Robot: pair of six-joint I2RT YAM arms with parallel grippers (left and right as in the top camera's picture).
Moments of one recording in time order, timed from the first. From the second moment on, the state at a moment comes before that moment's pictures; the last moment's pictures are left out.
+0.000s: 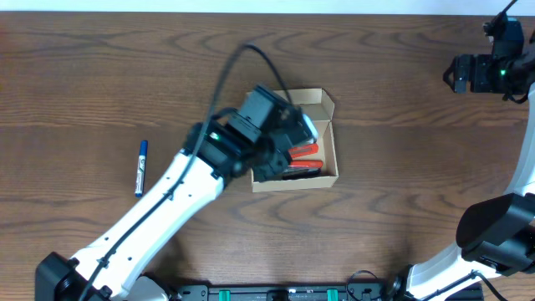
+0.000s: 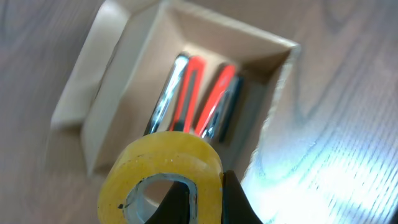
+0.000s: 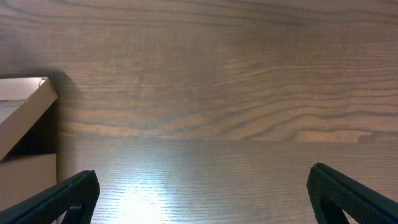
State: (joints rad) left arm -0.71 1.51 1.35 -0.87 0.15 0.44; right arm -0.39 1.84 1.93 -1.19 -0.23 -0.32
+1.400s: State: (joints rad) left arm -0.71 1.89 1.47 -0.88 0.05 0.53; right arm -0.39 1.84 1.93 -1.20 -0.23 -0.32
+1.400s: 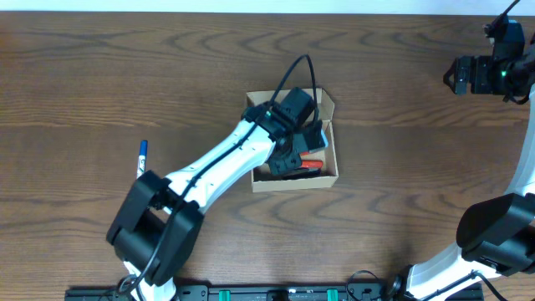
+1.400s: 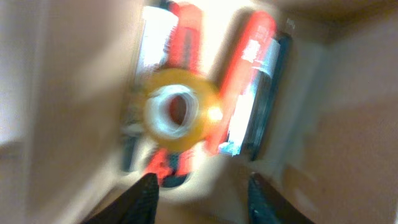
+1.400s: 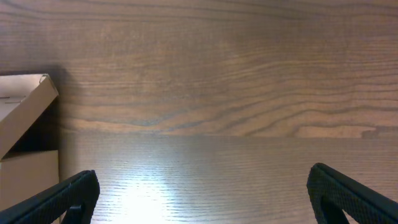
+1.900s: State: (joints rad) left arm -0.38 1.65 1.65 -1.24 -0.25 0.05; right arm -0.39 1.84 1.93 -1.20 -0.25 -0.32
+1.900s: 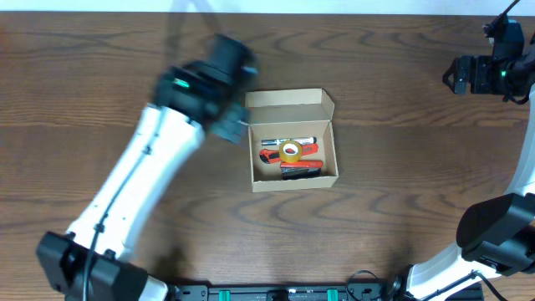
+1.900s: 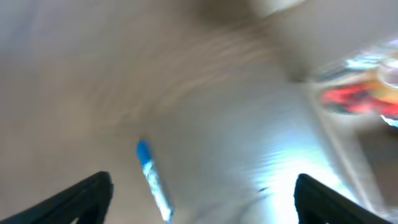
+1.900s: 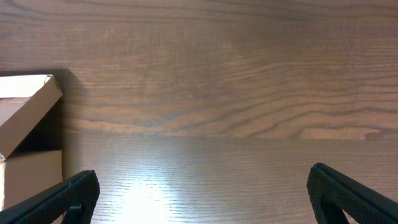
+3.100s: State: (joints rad) left arm 0.16 1.60 0.99 -0.77 0.05 0.09; right arm -0.39 1.84 1.92 -1.21 -0.23 -0.32
